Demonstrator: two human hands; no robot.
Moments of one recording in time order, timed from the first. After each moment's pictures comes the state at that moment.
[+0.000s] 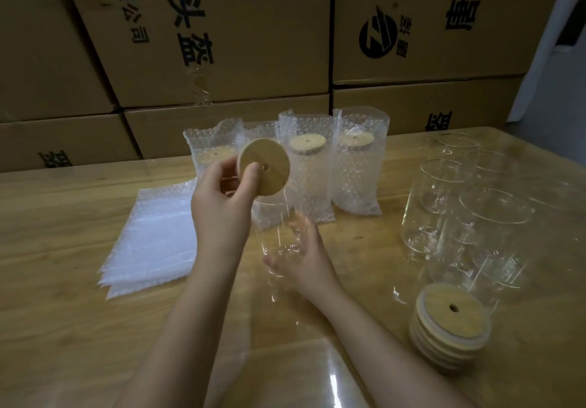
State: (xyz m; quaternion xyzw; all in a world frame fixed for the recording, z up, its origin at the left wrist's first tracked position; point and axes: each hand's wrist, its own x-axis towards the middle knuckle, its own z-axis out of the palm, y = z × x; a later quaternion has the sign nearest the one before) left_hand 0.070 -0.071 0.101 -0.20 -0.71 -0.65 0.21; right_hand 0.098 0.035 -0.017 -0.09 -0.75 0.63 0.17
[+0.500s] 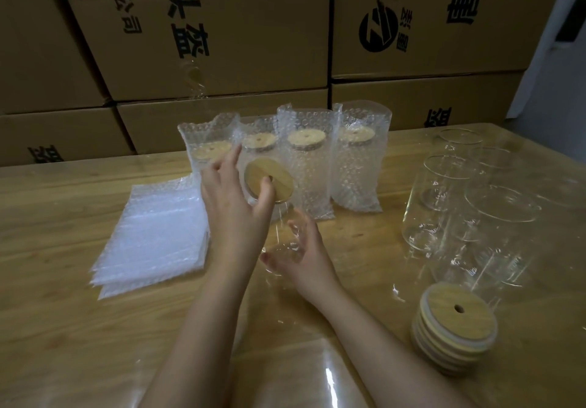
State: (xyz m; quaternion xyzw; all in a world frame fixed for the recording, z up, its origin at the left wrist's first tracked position) left_hand 0.057 -0.057 0.075 -0.21 -0.80 -0.50 0.26; right_hand 0.098 0.035 -0.021 -0.10 -0.74 0.64 0.17
